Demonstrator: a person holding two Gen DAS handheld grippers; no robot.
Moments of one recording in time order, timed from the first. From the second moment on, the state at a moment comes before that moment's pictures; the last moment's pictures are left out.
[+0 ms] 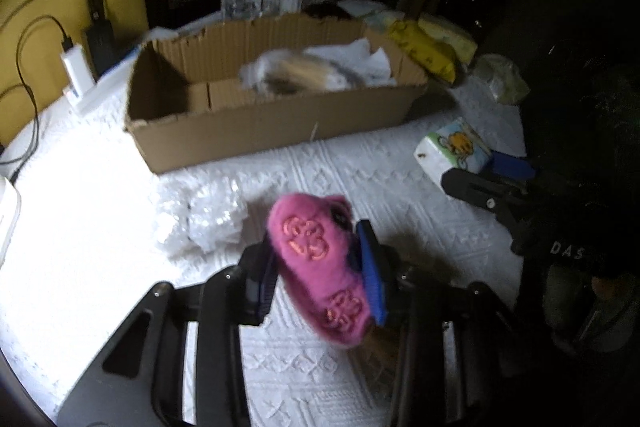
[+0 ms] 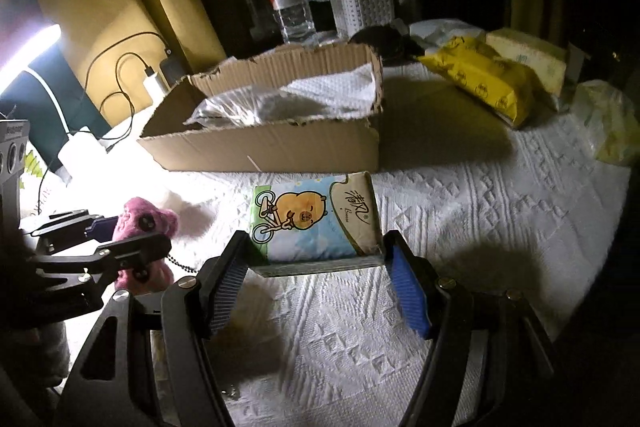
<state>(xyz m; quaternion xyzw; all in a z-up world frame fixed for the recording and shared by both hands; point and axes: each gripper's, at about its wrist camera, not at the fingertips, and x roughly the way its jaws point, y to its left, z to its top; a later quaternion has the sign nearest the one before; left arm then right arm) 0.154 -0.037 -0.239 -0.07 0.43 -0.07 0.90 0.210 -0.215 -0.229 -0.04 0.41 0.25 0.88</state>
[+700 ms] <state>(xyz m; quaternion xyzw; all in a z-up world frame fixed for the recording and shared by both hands) 0.146 -0.003 -0.181 -0.08 0.37 -0.07 0.92 0.198 -0.198 -0.179 -0.06 0.37 0.25 0.89</state>
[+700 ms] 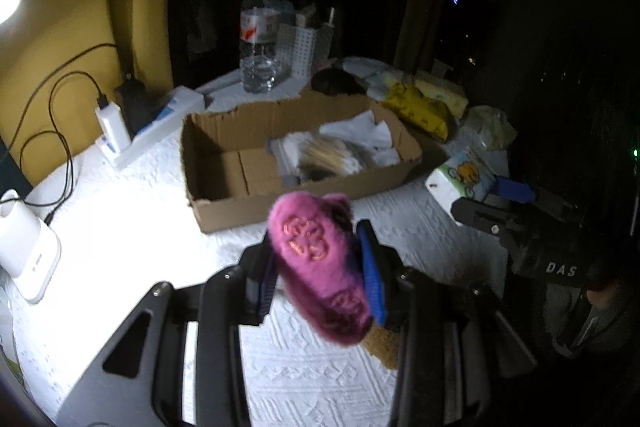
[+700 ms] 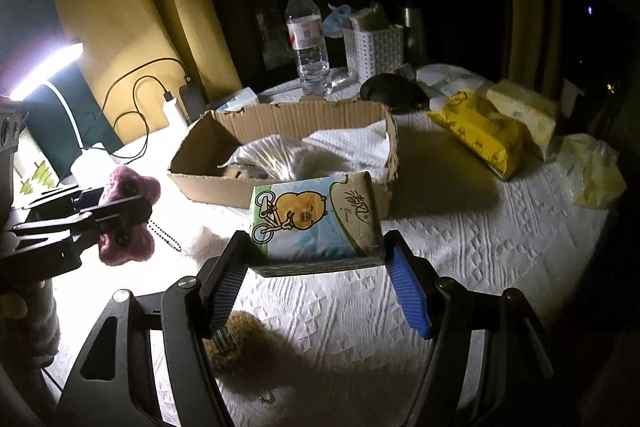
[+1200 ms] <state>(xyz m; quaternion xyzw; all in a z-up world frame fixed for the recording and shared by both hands) 0.162 0.011 -0.157 -0.07 0.35 -0.06 0.93 0.217 -0.188 -0.161 -0.07 0.36 0.25 0.90</state>
